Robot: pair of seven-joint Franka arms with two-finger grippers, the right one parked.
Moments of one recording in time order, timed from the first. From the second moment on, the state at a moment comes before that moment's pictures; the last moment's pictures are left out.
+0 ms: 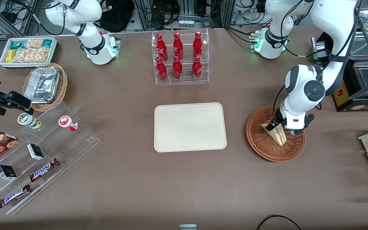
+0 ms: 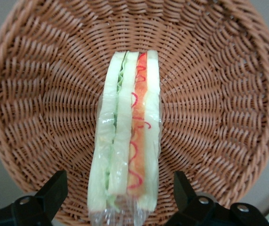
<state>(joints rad) 0.02 0.23 -0.20 -2.28 0.02 2.47 -0.92</state>
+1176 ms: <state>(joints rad) -0.20 0.17 -0.23 -1.67 0.02 1.77 -0.93</state>
